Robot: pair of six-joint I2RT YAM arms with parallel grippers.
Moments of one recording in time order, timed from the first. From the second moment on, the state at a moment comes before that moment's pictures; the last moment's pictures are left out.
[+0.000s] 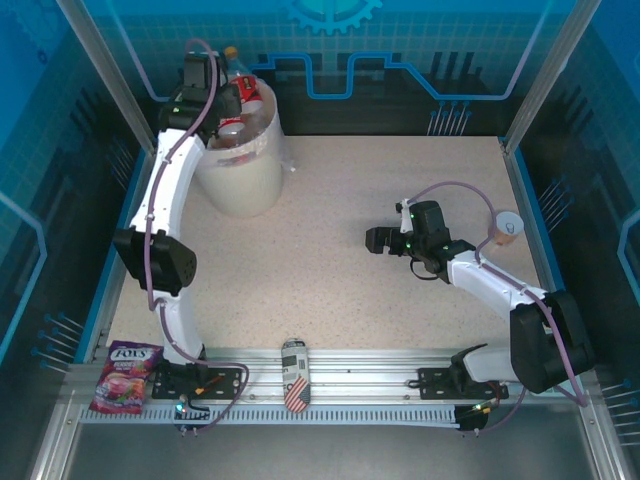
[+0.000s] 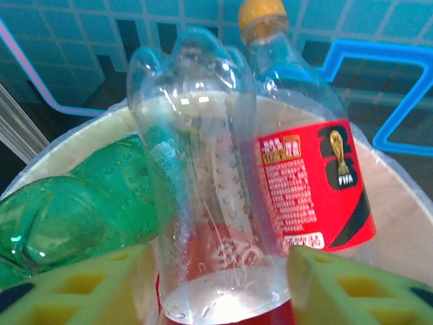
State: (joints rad) left arm -0.09 2.00 2.27 -0.78 -0.25 -0.19; right arm 0.35 1.34 0.73 -0.15 -0.14 0.35
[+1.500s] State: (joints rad) left arm -0.13 0.94 0.76 -0.44 -0.29 -0.25; right arm 0.27 1.26 0.77 -0.15 0.18 0.06
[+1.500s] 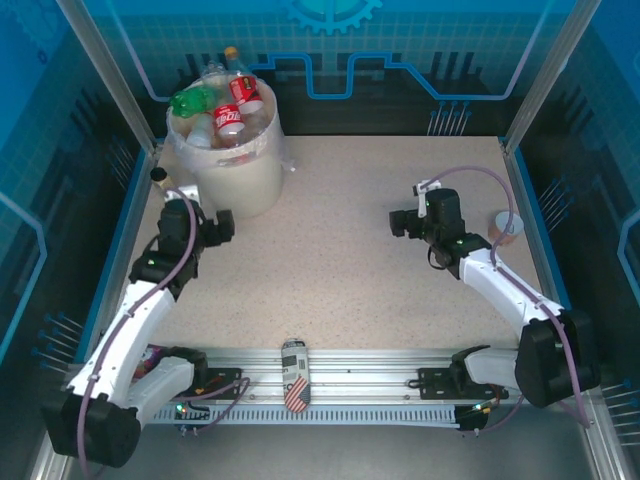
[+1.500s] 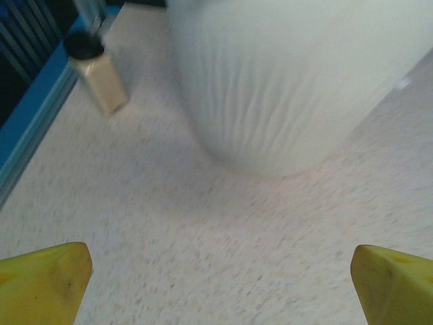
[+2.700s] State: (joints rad) left arm -0.02 1.51 0.37 0.76 -0.17 -0.12; right arm 0.12 1.54 0.32 0.87 0.16 -0.07
